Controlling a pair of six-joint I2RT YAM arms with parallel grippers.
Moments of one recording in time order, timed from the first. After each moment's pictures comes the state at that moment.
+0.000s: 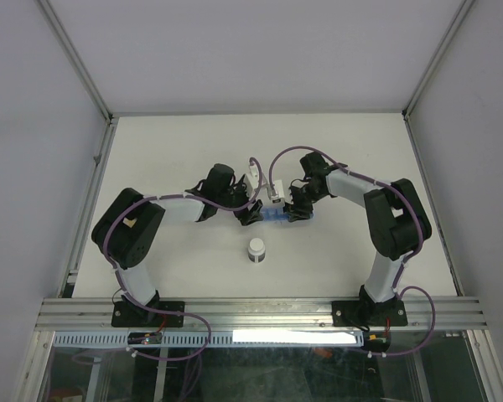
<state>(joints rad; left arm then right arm) -0.60 1.79 0.90 0.24 0.55 0.31 0.42 1.82 1.12 -0.60 -0.62 -1.24</state>
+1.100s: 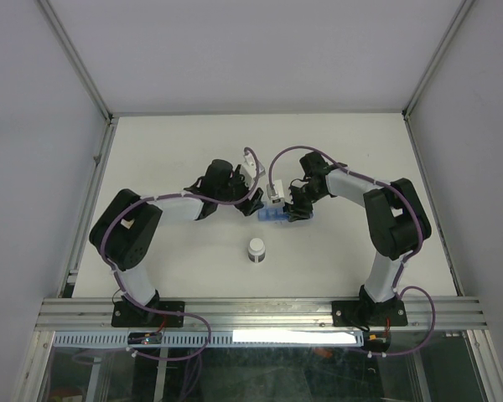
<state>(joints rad) -0.59 1.76 0.90 0.30 0.39 0.20 0.42 1.82 1.12 -0.60 -0.62 -1.24</state>
